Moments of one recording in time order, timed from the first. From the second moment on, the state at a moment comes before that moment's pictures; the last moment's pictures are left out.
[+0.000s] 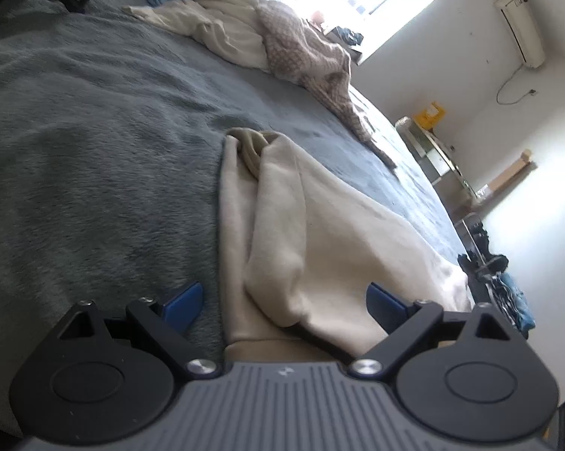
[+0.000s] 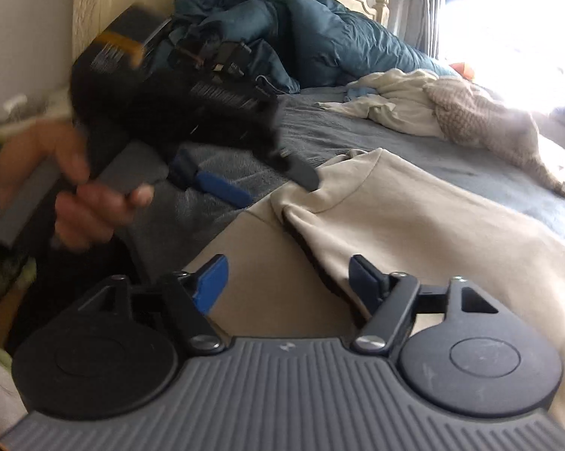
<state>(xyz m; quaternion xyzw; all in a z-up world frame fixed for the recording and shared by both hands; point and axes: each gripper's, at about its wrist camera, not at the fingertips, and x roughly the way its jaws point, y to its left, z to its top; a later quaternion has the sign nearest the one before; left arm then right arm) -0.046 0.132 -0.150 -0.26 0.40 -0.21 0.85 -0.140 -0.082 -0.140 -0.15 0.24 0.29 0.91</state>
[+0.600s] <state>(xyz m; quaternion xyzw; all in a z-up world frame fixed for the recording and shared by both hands) -0.018 0.132 -0.146 -0.34 0.44 -0.27 0.78 -0.191 -0.022 -0.171 -0.30 0.15 0.29 0.90</state>
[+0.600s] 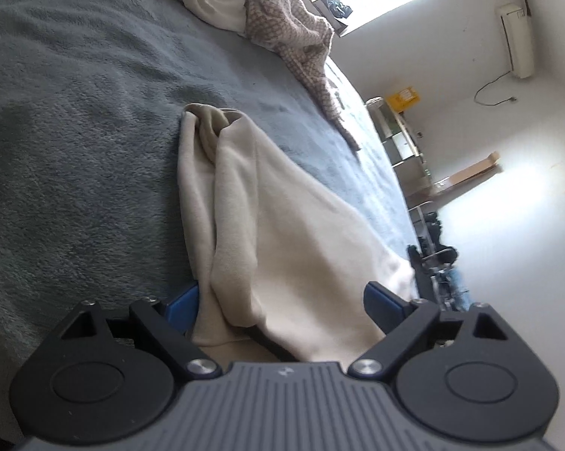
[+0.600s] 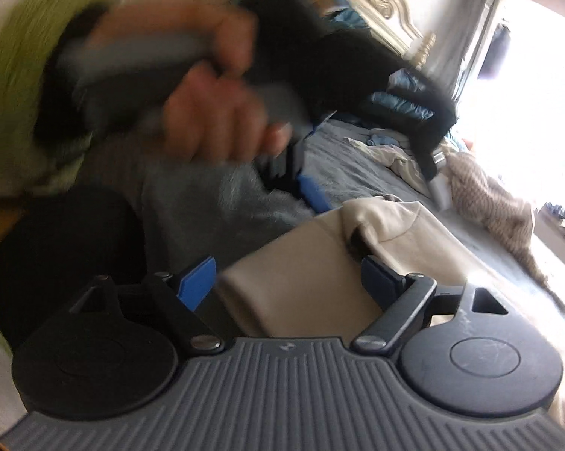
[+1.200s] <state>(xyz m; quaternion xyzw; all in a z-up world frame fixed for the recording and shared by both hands) -0.002 0.134 -0.148 -0.39 0.45 -0.29 0.75 -0.160 -0.011 -0.165 -0.33 0.14 0.15 0.92</state>
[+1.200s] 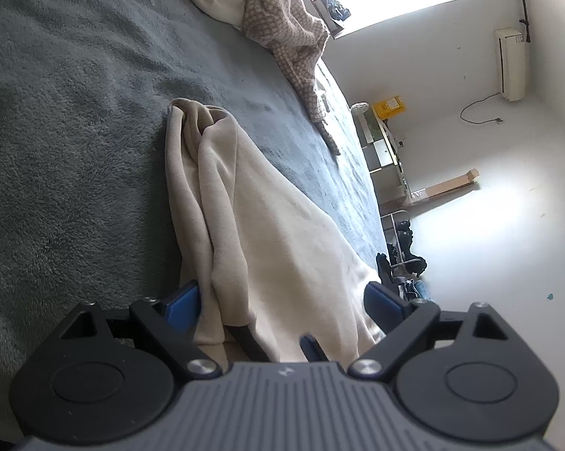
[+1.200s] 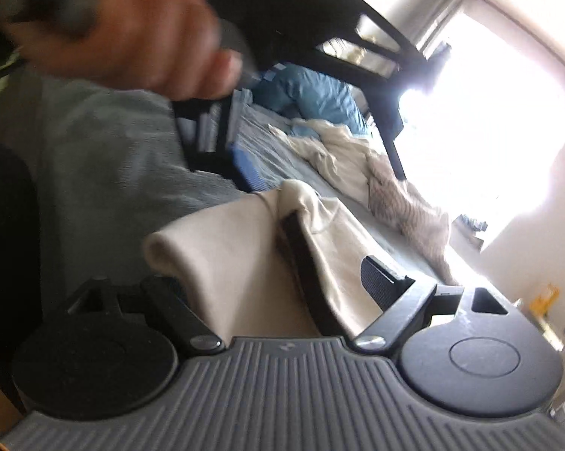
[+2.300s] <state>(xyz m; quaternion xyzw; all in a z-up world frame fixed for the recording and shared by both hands) 0.020 0.098 -0.113 -0.35 0.32 -0.25 0.84 -0.139 -0.054 -0.143 -0.13 0.14 0.21 0.96</state>
